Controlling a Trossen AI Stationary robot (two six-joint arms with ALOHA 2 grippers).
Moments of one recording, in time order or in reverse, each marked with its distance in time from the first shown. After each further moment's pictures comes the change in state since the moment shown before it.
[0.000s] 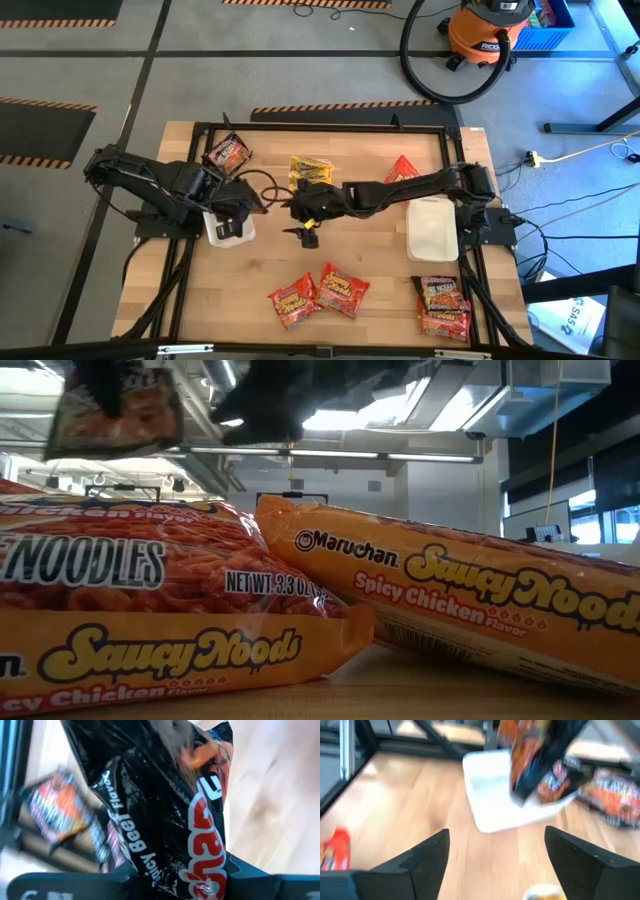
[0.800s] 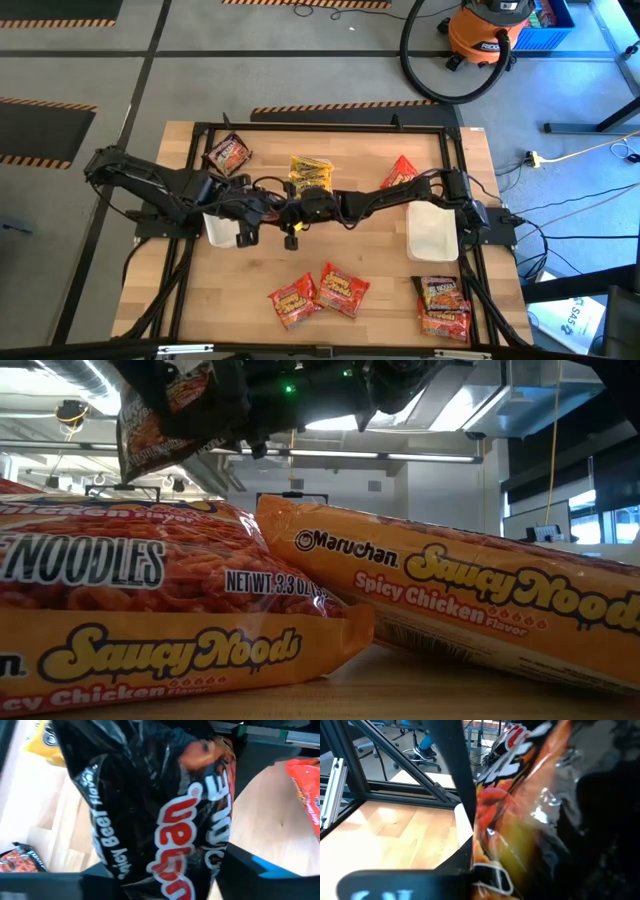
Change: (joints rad) left arm 0.000 0.006 -0.114 0.409 -0.006 0.149; right arm -0.006 0.174 -0.006 0.488 0.002 -0.001
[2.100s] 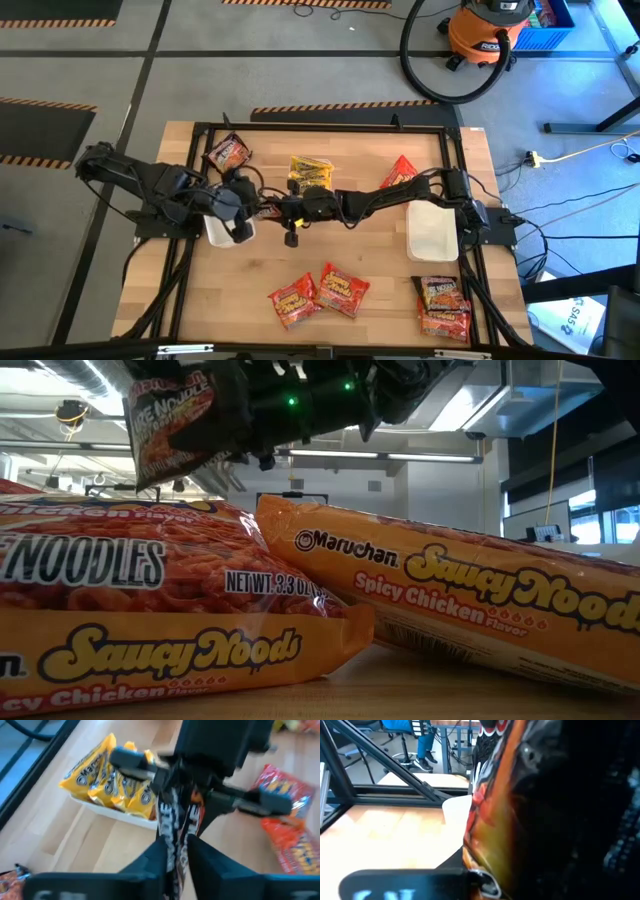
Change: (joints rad) left arm -0.063 -0.168 -0.045 0.153 -0.155 -0.076; right arm -0.015 0.003 -0.046 0.046 0.044 0.054
